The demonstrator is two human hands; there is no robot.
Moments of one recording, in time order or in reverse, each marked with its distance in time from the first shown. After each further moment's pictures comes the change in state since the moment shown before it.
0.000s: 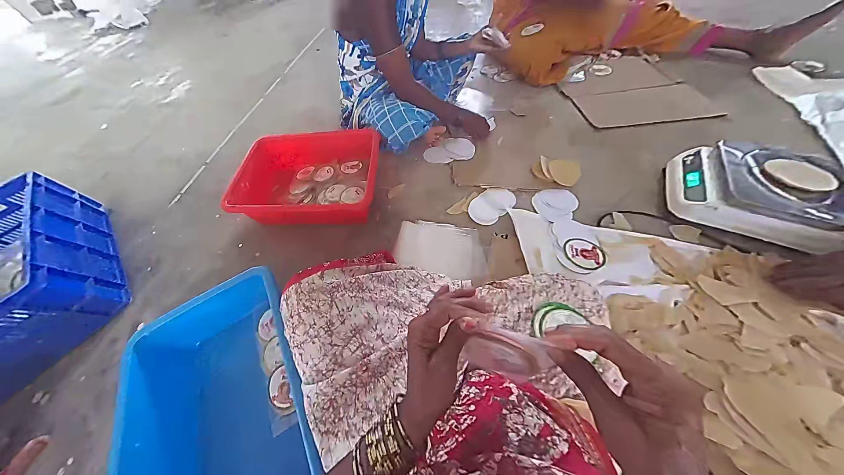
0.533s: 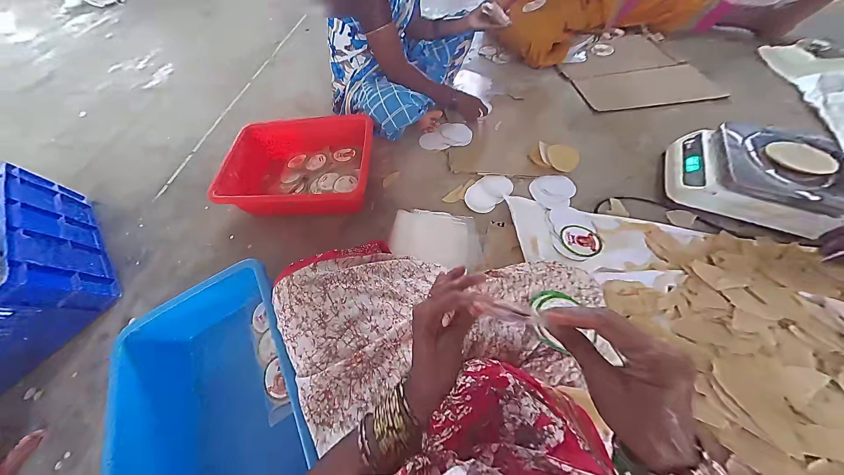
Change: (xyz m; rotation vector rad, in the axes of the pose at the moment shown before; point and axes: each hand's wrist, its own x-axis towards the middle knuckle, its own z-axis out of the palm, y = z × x) left_hand 0.007 -0.013 0.007 0.126 -0.008 0.007; right_hand 0.005 0.013 -0.005 -0.070 0.087 -0.044
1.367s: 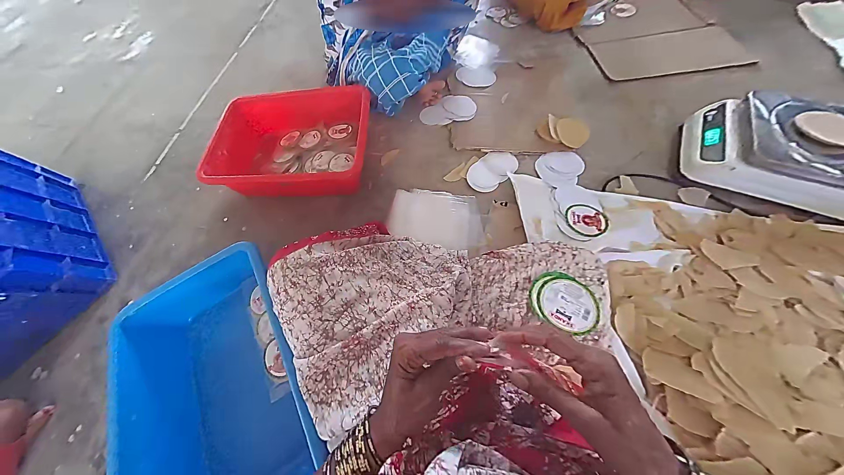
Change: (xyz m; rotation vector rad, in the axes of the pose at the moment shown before) left_hand -0.057 0.018 -0.030 -0.258 -0.221 -0.071; right_hand -0.043 0.009 0.007 0.285 -0.422 0.190
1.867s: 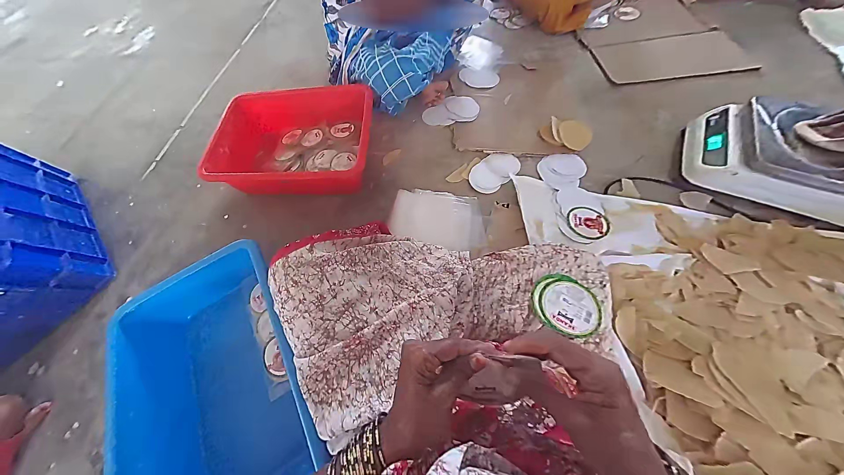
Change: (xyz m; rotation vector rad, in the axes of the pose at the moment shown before) left_hand -0.005 0.005 0.014 0.158 0.123 -0.155; right_hand 0.003 -0.010 0.016 0.040 0.109 -0.025
